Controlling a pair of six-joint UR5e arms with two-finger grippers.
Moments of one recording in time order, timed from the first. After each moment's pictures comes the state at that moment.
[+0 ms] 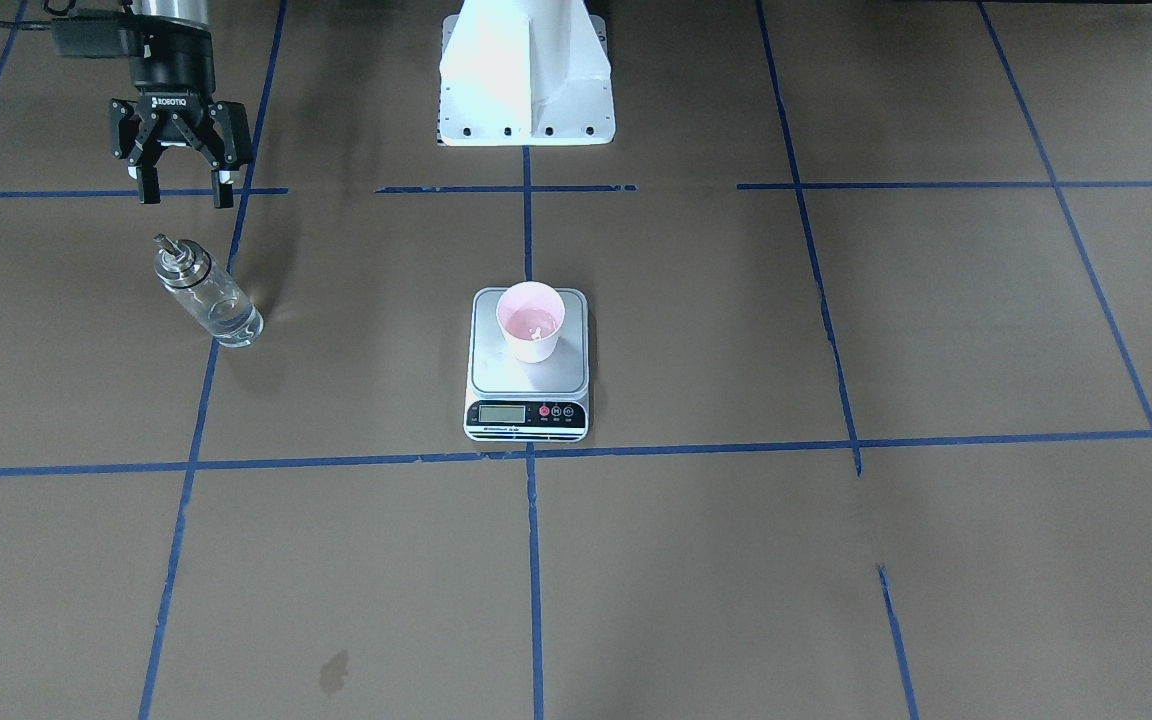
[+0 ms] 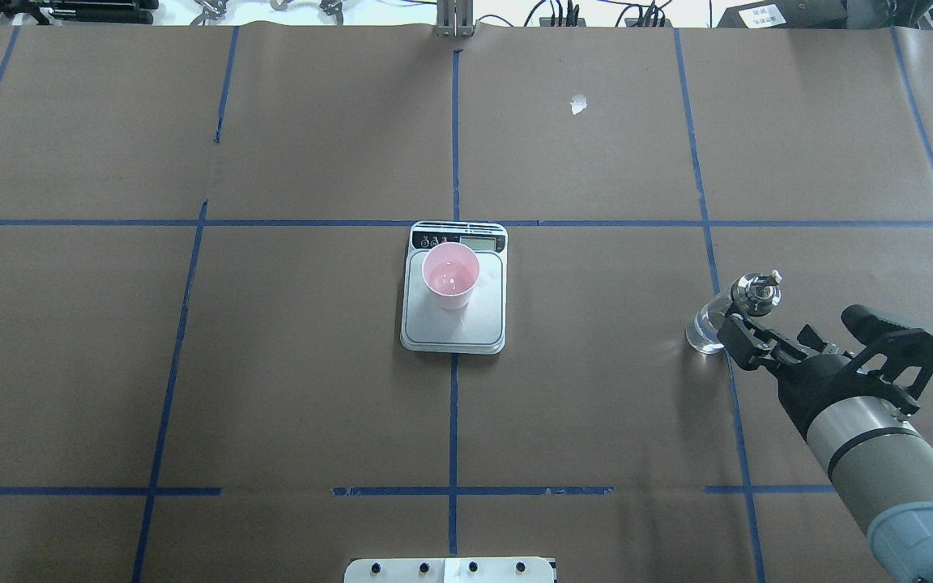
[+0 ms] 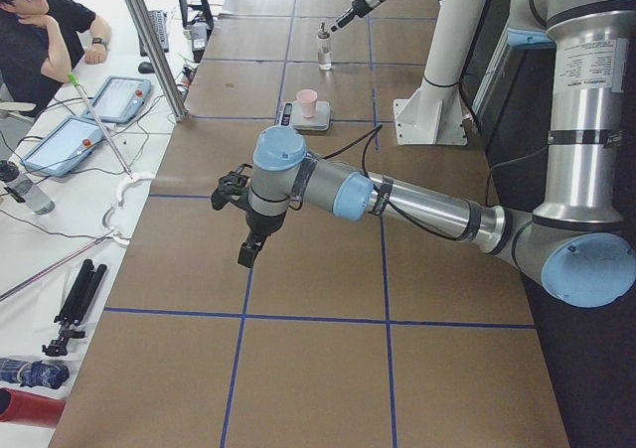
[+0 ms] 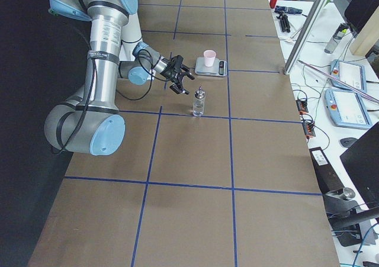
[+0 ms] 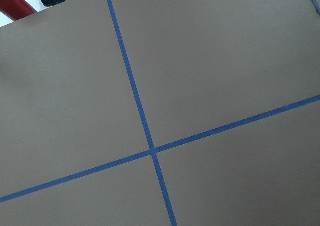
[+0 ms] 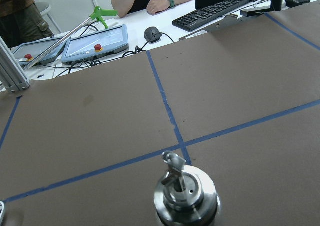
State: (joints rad) left arm -1.55 -1.54 -1.87 -1.68 -2.26 0.05; right arm 0.14 -1.82 2.31 -1.30 0.77 1.82
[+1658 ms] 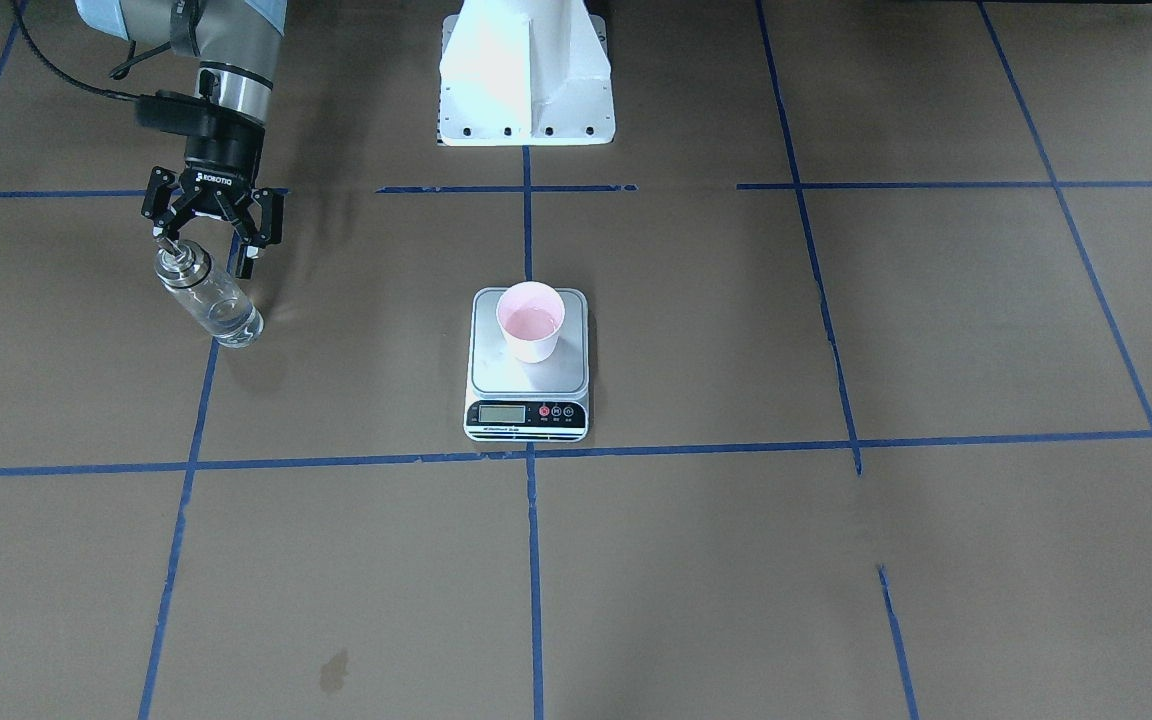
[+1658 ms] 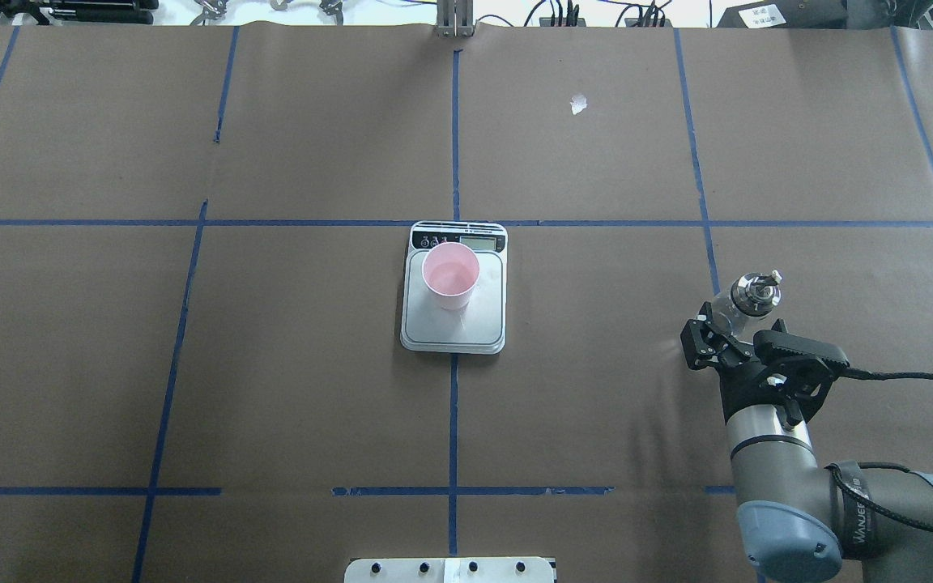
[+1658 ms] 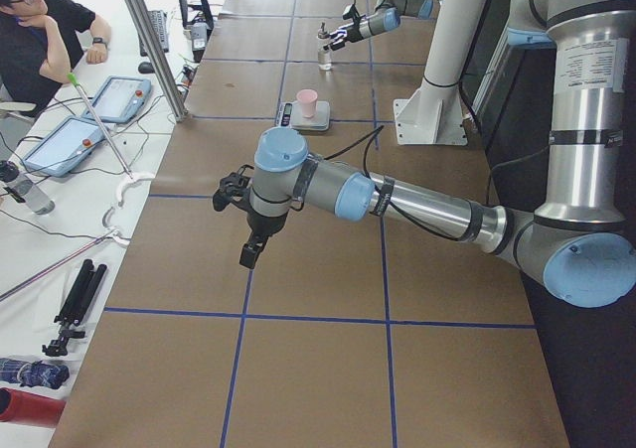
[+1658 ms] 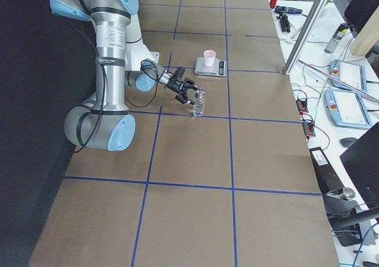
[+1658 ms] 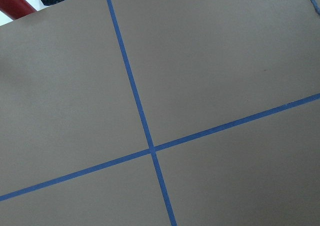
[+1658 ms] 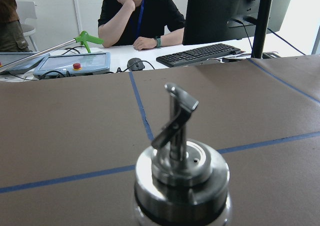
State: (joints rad) left arm -1.55 -1.53 -1.87 -1.68 -2.26 0.05; right arm 0.13 -1.64 2.07 -1.52 0.60 1.89
